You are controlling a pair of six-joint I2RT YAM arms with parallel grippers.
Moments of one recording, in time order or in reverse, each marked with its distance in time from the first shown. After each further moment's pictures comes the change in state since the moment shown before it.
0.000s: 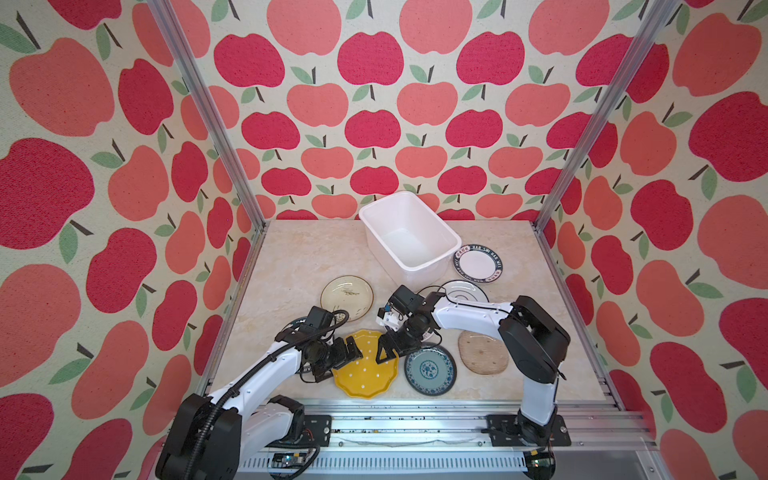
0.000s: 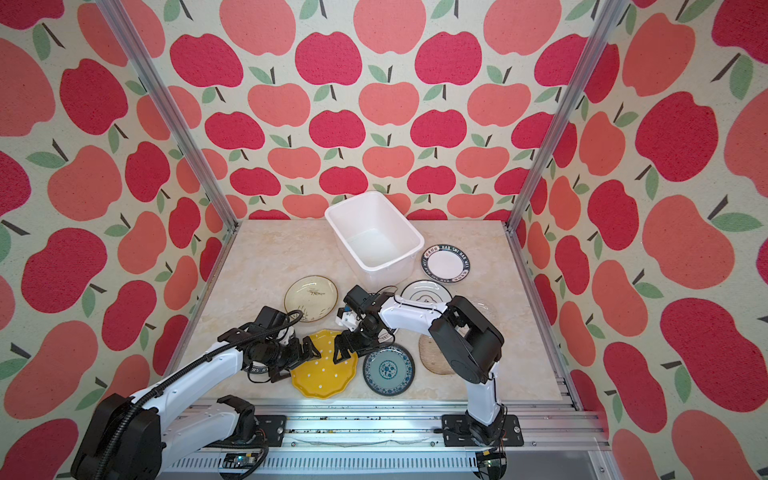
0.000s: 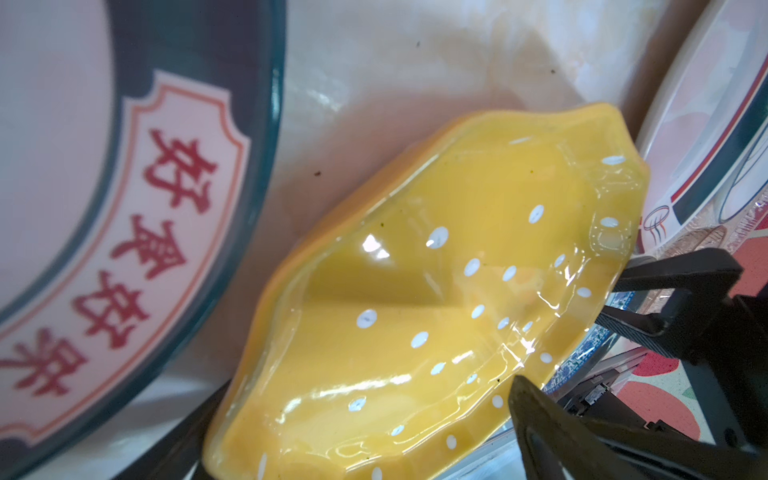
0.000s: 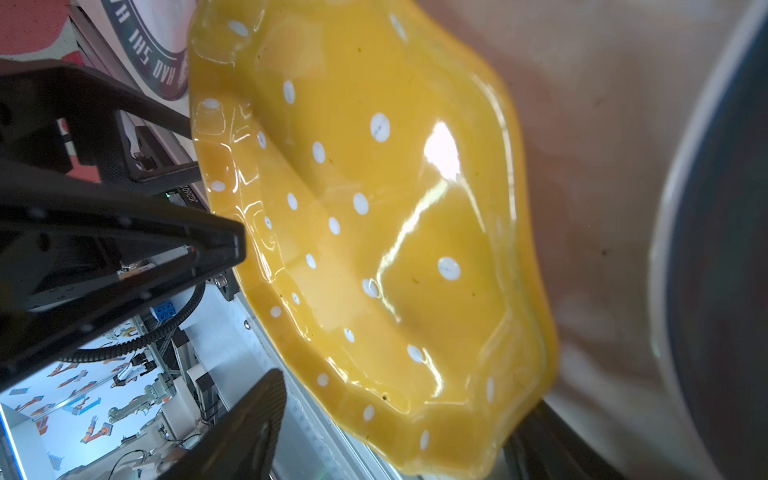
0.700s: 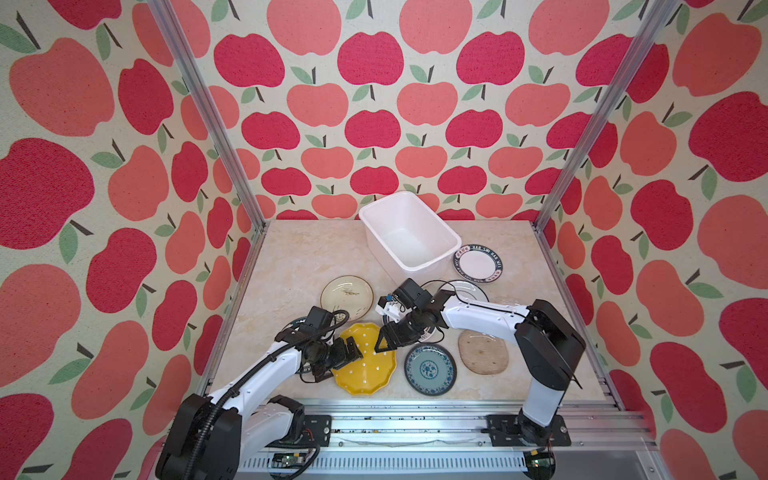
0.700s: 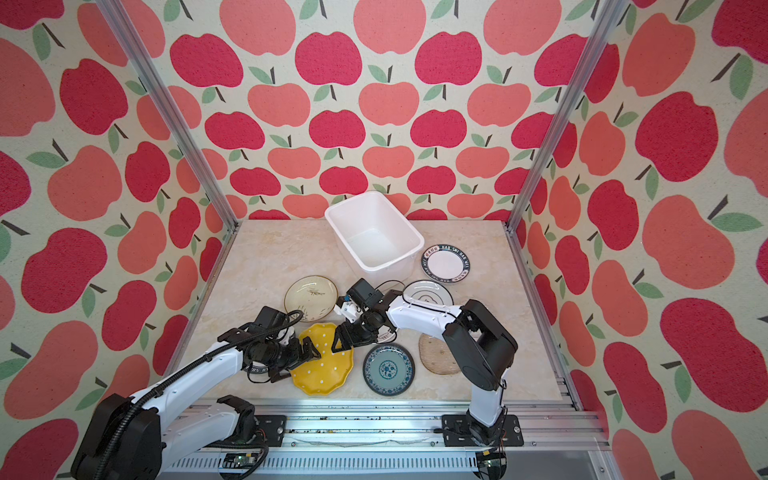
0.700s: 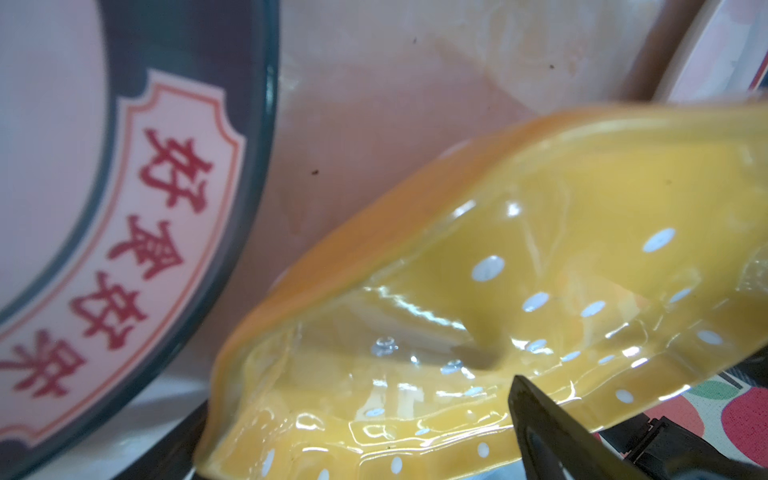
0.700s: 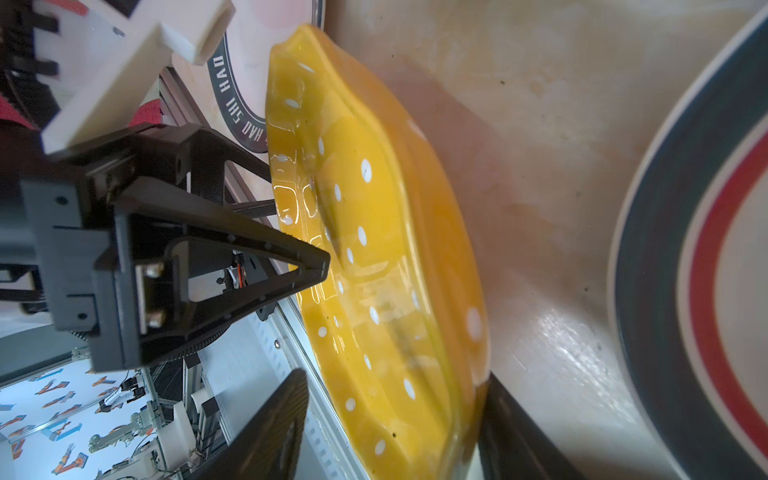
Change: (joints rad) left arm 0.002 0.000 0.000 -0.003 0.002 0.011; right arm -0.013 -0.072 -0.024 0.111 0.006 0.034
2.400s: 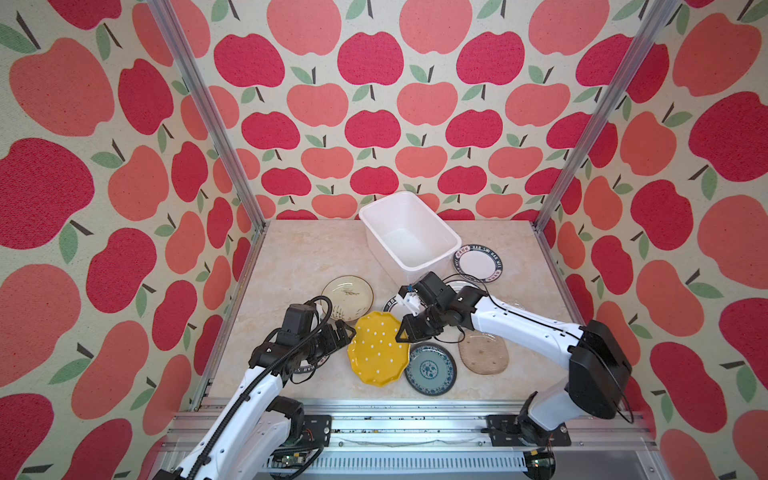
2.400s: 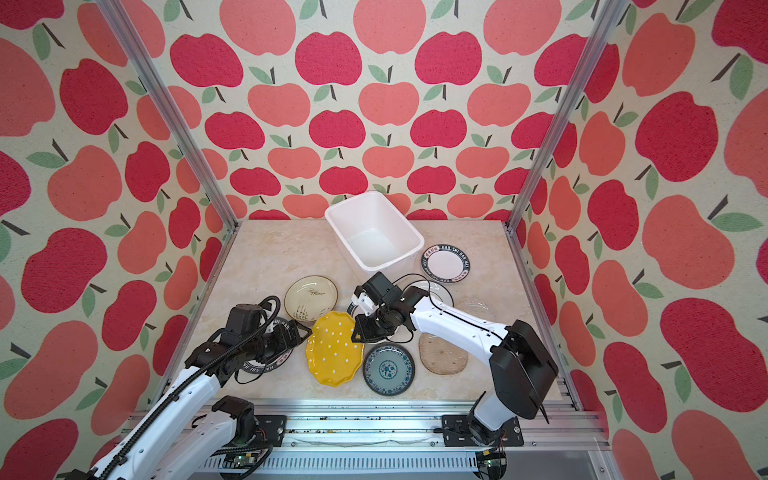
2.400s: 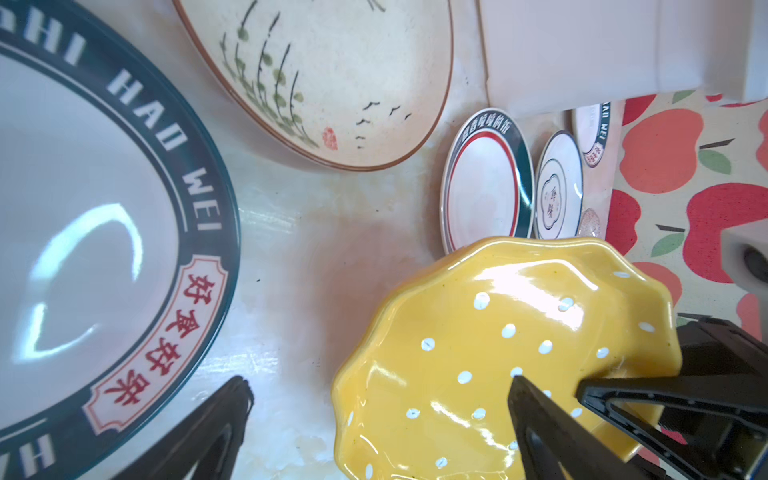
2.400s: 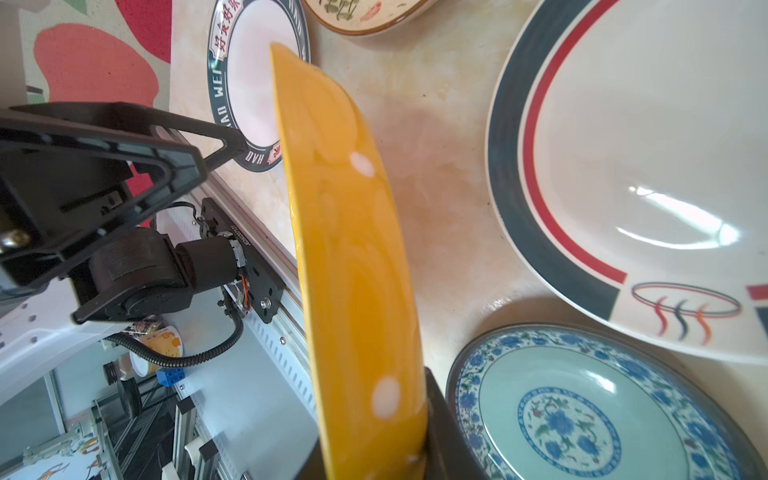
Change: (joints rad) left arm 0.093 -0.343 0.060 0.033 -0.069 0.027; right arm -0.040 -0.289 -0.039 -0.195 0.177 0.097
